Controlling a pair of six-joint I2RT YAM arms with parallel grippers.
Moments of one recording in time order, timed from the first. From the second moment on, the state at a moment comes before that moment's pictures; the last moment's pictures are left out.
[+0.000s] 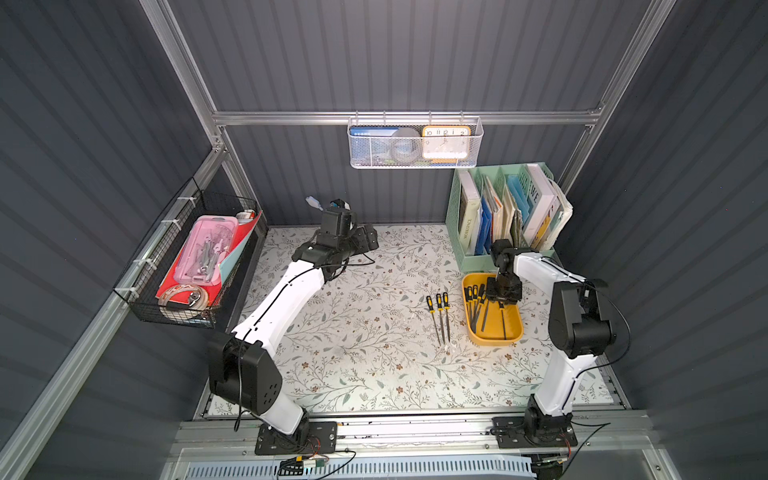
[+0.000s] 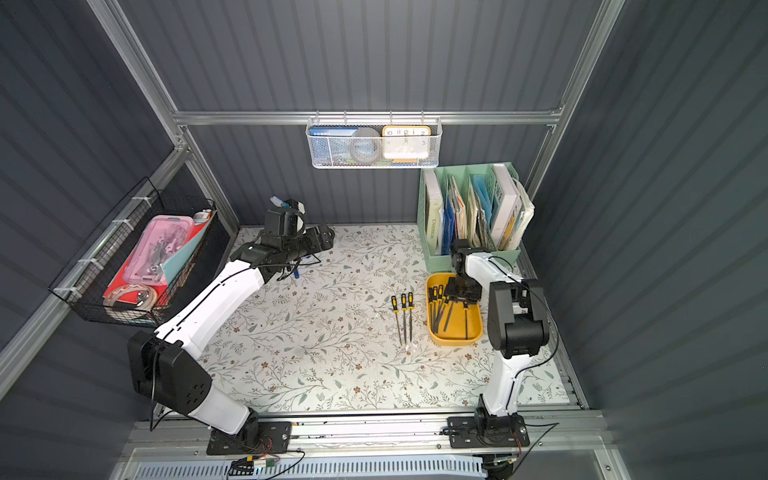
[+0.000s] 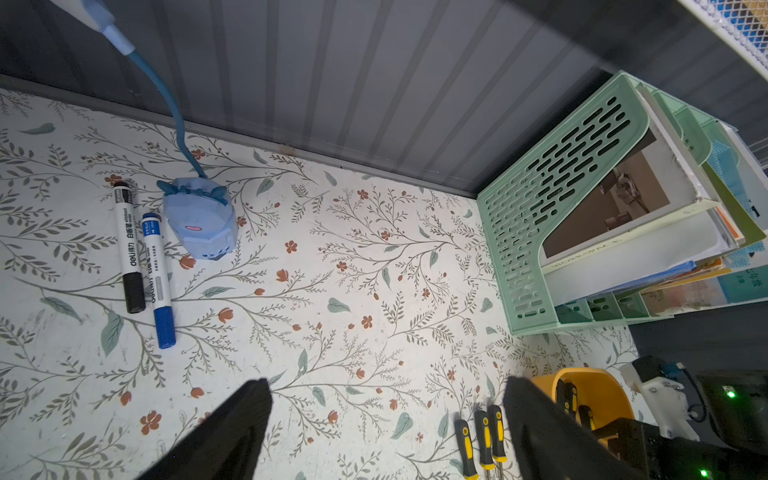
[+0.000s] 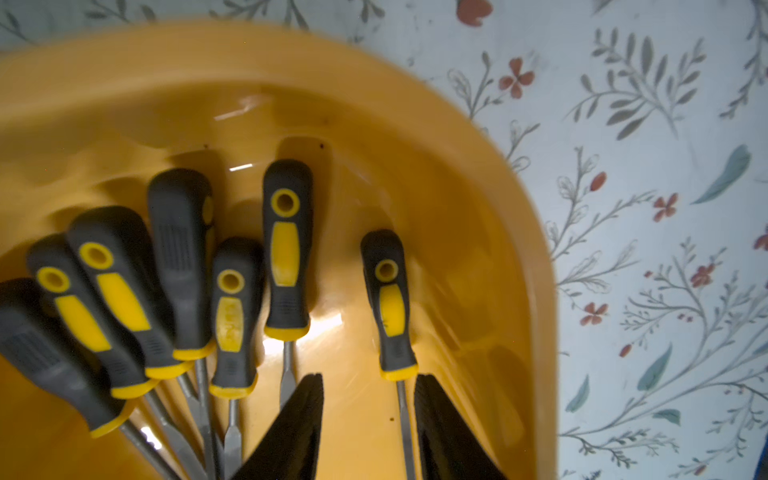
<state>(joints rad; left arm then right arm) -0.33 1.59 1.49 -0.47 -0.03 -0.48 0.07 1.92 1.36 -0.93 0.15 0.36</state>
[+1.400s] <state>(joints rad) -0.33 1.59 1.50 -0.49 -0.05 -0.48 0.09 1.86 1.33 -0.91 0.11 0.38</state>
